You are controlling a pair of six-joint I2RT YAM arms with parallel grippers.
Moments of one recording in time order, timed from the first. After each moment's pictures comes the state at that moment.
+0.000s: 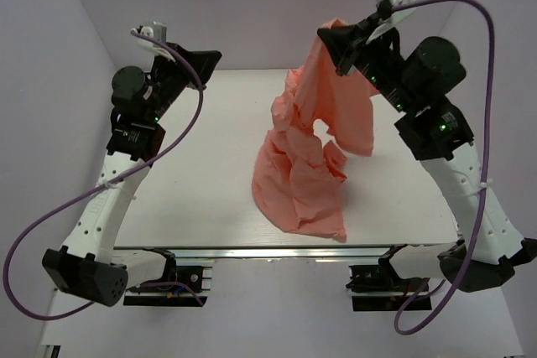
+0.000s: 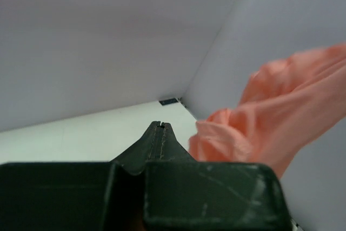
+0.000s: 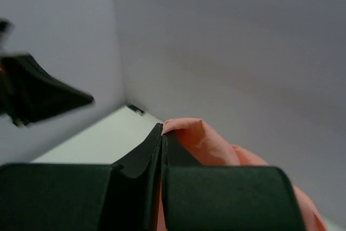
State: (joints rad) left arm -0.27 1.23 1.38 0.13 0.33 -0.46; right arm 0.61 1.27 1.75 -0.24 -0.07 0.01
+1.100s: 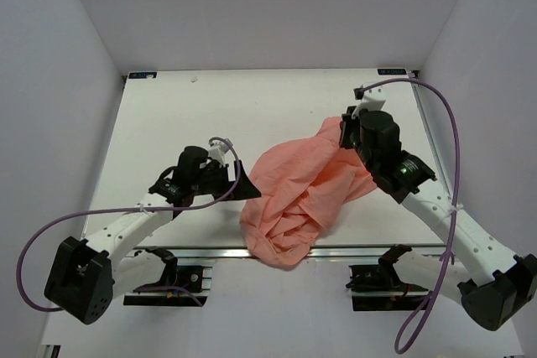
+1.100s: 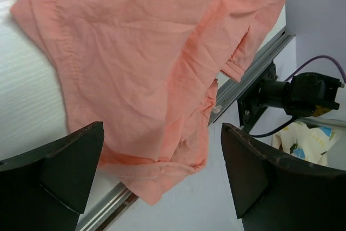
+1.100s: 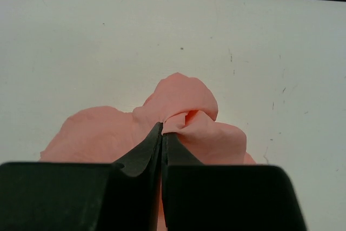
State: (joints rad) left arm -0.47 1.07 0.57 -0.15 0.54 -0.60; right arm 0.61 1.03 1.02 -0.30 0.37 0.17
